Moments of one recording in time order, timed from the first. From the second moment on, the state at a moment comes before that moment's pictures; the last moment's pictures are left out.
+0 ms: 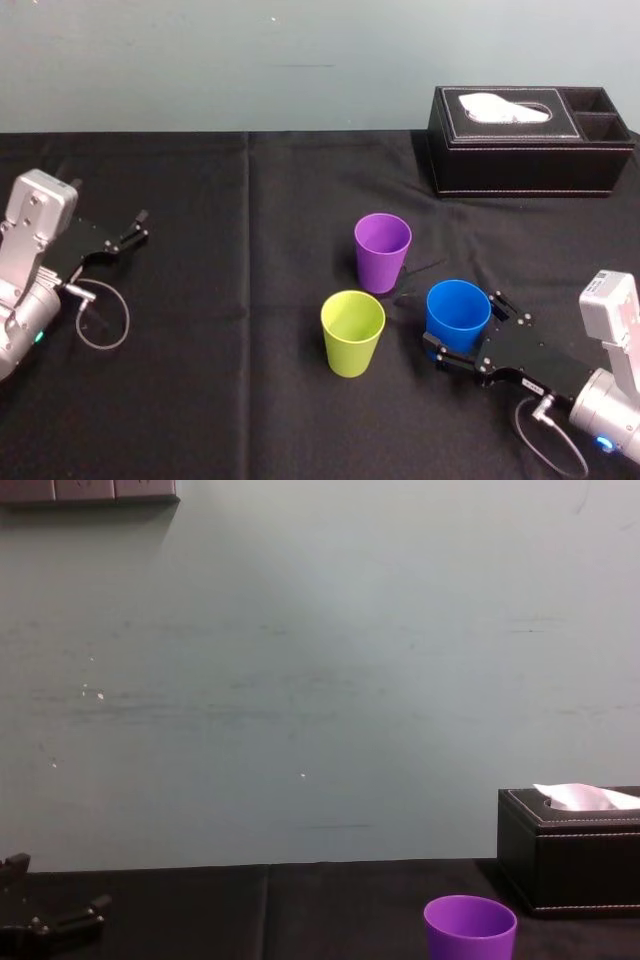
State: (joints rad) left arm -0.20 0.60 0.45 -1.41 -0.25 -0.12 0.03; right arm -0.07 0.62 -0.31 -1.55 0.40 -0.20 0.47
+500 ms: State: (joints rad) left arm -0.20 0.60 0.45 -1.41 -0.25 -0.12 0.03; right arm -0.08 0.63 -0.31 -1.56 0.40 -0.21 0.47
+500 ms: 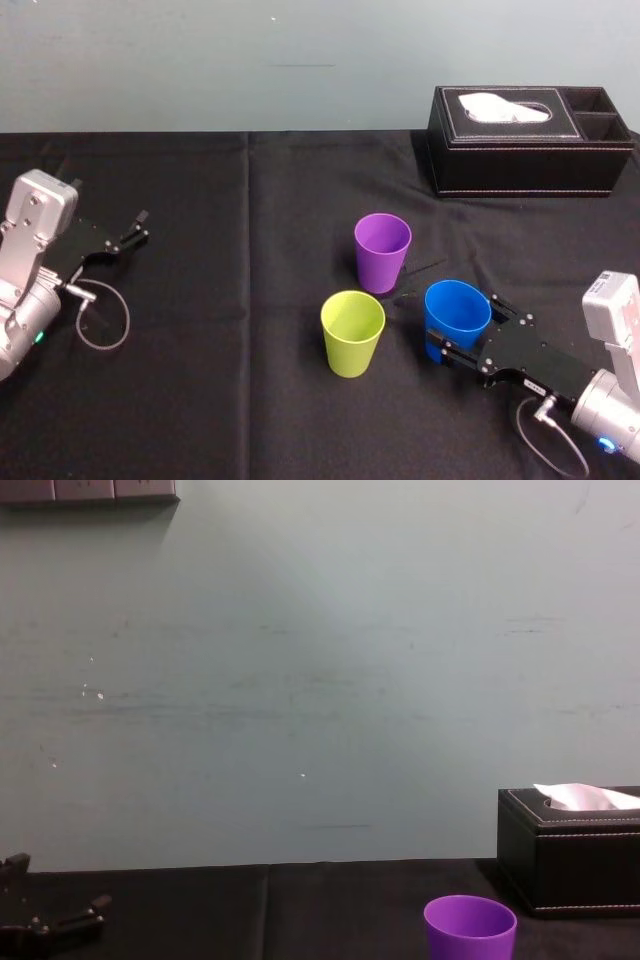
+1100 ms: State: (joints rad) left arm -0.20 0.60 0.45 -1.41 -0.25 -0.12 0.03; right arm -0.08 0.63 -0.31 -1.56 0.41 -0.21 0.47
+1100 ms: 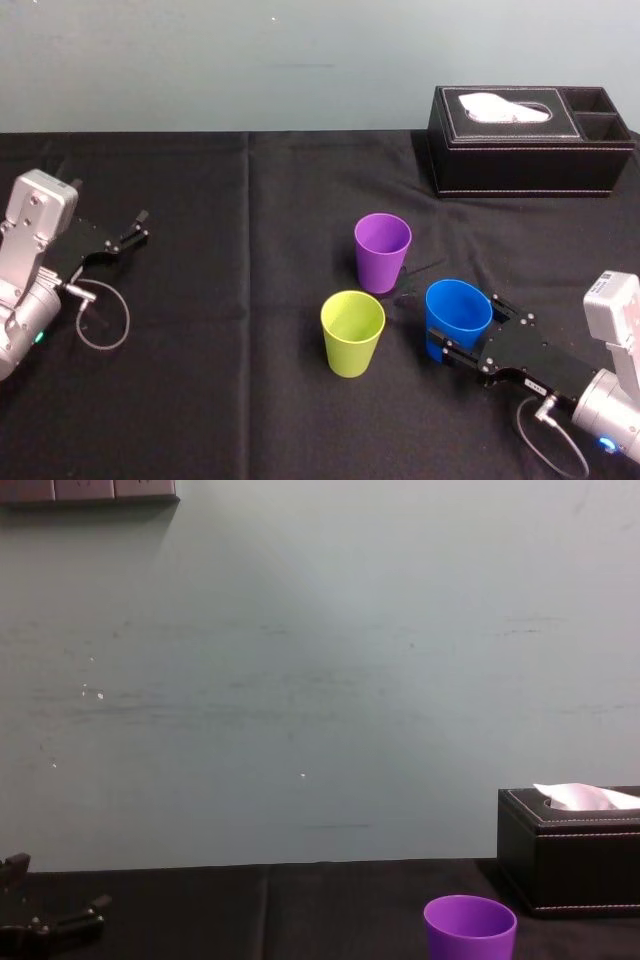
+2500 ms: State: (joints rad) left arm -0.20 0.60 0.45 -1.41 -0.25 -0.12 0.03; right arm 0.10 0.63 -0.28 -1.82 0.45 0.23 0.41
